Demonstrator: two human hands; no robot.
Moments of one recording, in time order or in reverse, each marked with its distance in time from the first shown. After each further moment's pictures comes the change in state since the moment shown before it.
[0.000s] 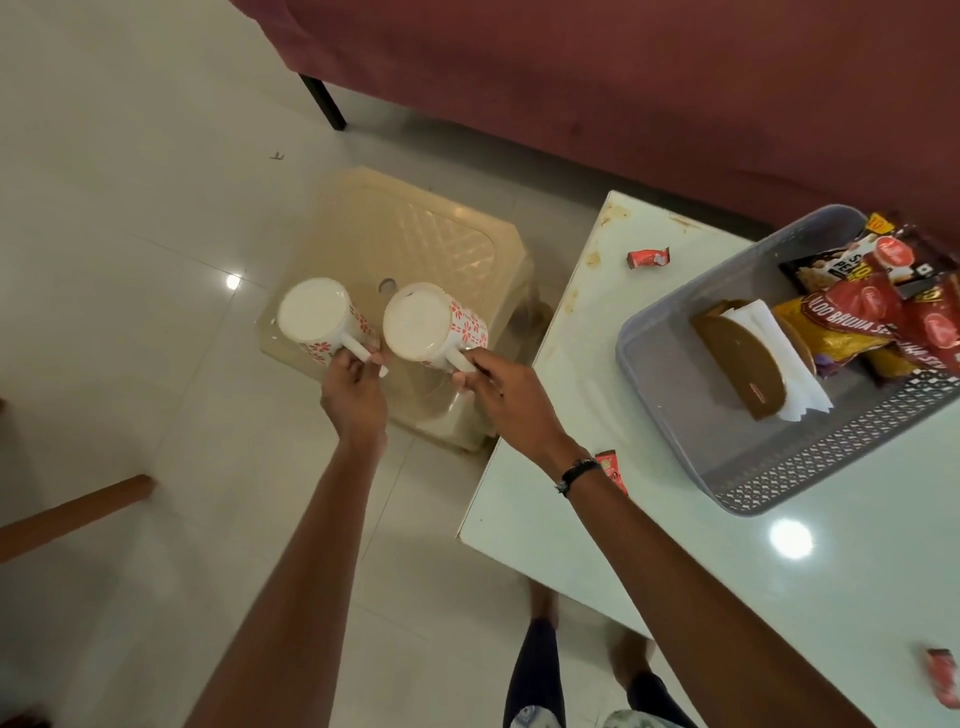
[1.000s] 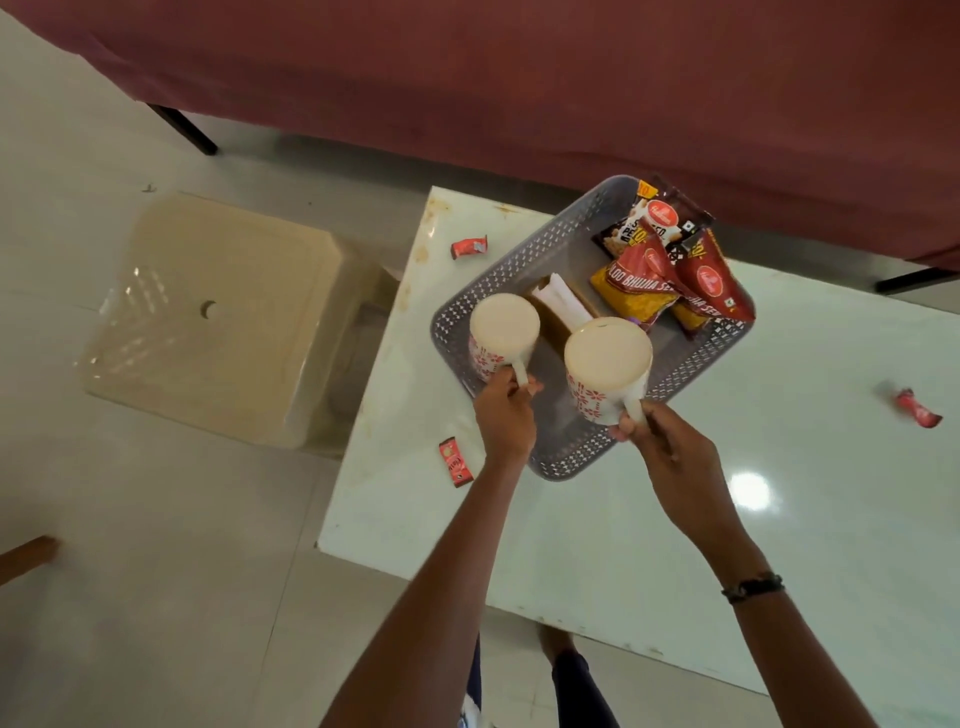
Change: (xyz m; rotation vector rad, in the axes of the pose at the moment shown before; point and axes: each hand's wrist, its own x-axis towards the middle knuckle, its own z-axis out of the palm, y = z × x) left_hand -0.219 -0.045 0.240 0.299 -0.486 0.168; right_hand -0.197 0.106 -0.255 -0.205 0.397 0.182
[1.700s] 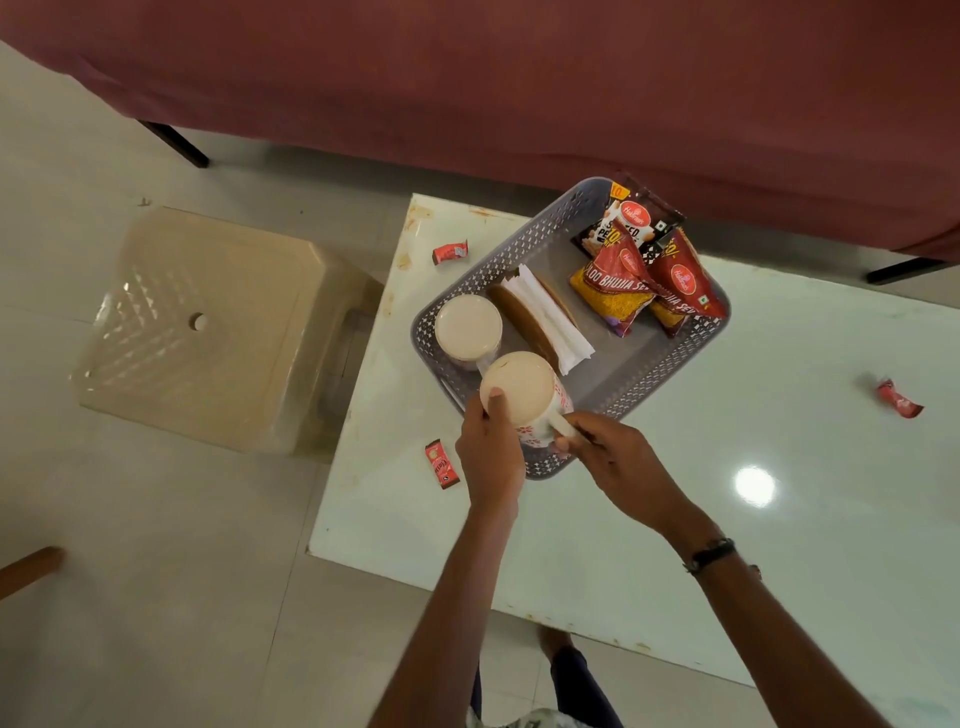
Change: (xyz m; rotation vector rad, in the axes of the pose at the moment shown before) left_hand -0.052 0.036 -0.012 -0.235 0.024 -0.287; right_hand 0.011 -0.001 0.013 0.036 -0.300 -0.151
